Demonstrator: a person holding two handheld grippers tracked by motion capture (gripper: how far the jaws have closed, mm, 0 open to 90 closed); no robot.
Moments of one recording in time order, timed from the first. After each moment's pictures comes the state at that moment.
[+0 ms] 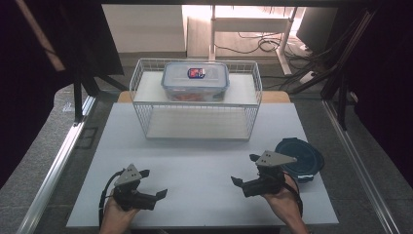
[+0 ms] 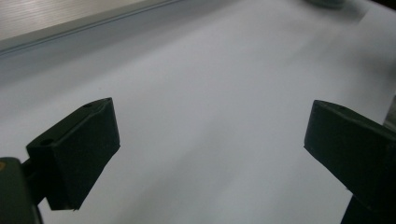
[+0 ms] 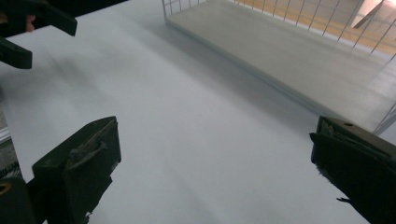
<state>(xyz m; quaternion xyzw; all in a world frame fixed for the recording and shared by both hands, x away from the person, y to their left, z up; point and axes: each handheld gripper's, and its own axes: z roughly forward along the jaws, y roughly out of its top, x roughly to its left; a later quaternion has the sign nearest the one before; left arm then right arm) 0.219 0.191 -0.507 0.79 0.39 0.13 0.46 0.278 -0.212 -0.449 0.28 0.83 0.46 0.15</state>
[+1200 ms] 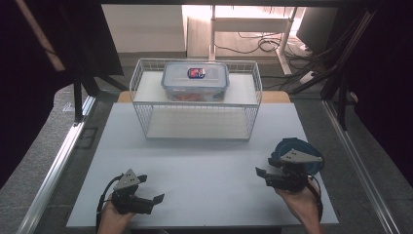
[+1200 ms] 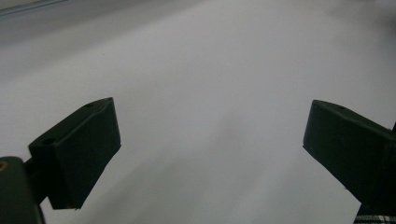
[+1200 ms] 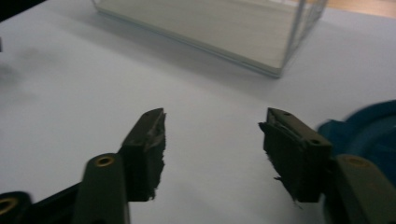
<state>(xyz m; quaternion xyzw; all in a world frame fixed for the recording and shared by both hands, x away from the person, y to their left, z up) 0.219 0.201 -0.527 0.79 0.40 0.11 0.45 0.287 -0.273 -0.447 0.39 0.80 0.42 0.17</state>
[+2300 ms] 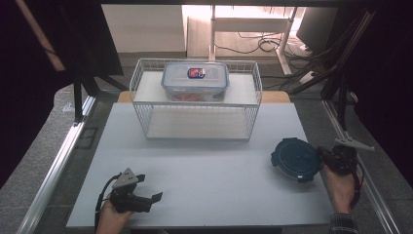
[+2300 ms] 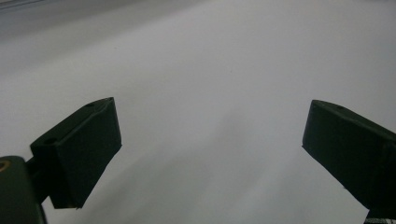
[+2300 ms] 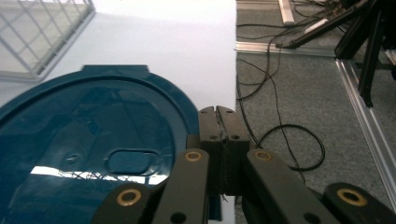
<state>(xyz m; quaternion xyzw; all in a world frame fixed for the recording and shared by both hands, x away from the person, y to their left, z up) 0.222 0.207 -0.528 0.79 0.42 0.11 0.44 0.345 -0.416 -0.458 0.57 0.69 0.34 0.29</state>
